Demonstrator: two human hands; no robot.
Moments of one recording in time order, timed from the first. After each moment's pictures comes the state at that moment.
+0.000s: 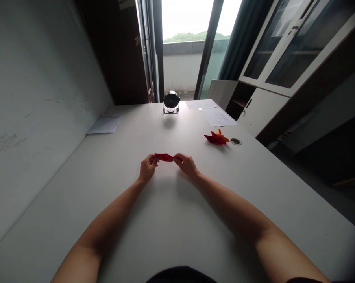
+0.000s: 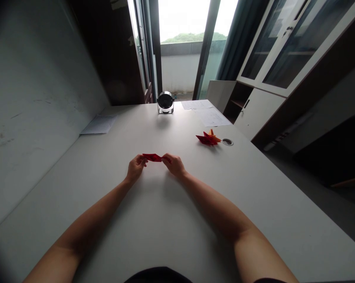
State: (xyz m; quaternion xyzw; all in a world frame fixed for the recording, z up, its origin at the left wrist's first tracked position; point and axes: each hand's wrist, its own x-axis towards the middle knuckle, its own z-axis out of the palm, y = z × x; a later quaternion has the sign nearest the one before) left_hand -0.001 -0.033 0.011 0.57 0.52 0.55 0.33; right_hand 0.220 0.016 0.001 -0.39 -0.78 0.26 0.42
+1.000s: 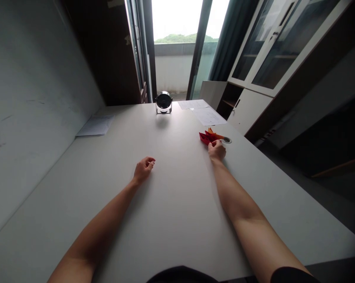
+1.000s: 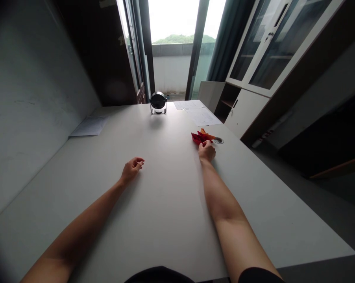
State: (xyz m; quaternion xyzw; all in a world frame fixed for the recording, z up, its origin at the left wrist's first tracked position) left_hand -0.006 -0.032 0.007 0.62 0.58 0.44 0.30; right_hand 0.384 0.107 -0.019 -0.79 -0.46 0.01 0.41
